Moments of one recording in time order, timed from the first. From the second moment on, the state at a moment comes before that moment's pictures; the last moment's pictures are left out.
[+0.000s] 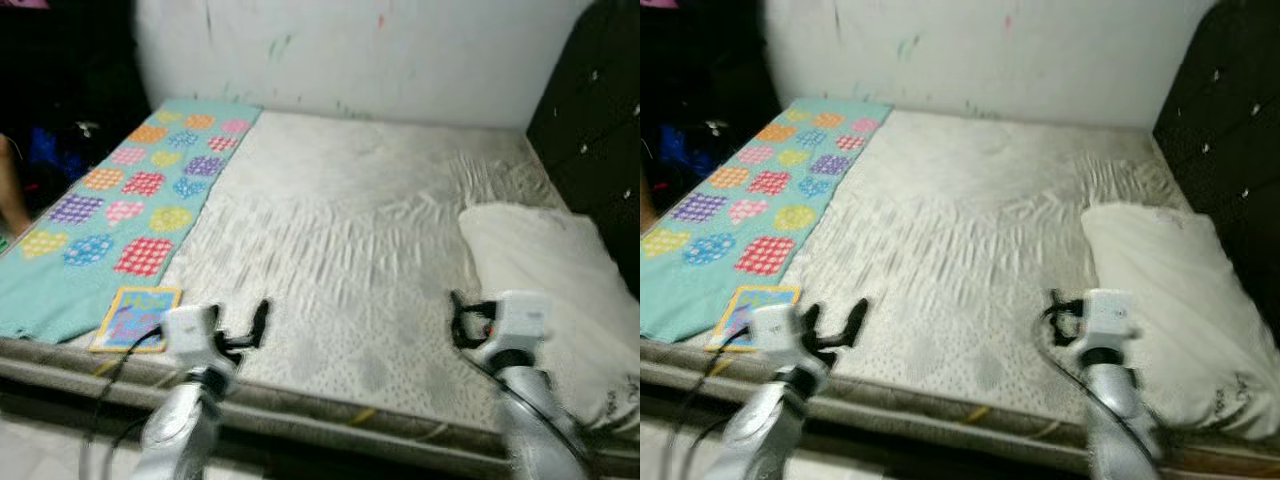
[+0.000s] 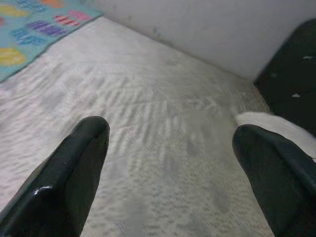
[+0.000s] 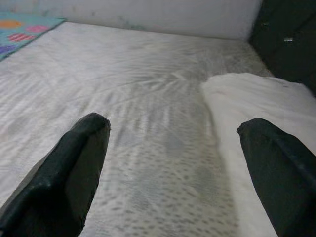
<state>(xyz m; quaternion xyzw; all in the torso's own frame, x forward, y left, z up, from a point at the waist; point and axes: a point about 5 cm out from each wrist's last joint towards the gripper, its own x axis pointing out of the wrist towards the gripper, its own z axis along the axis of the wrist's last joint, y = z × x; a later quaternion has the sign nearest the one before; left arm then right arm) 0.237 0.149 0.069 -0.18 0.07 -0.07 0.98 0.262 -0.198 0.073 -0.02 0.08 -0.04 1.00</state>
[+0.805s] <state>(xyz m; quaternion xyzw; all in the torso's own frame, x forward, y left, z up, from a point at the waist) 0.240 0.151 0.068 -0.20 0.08 -0.05 0.98 0.263 -0.202 0.072 -0.02 0.09 -0.05 0.99</state>
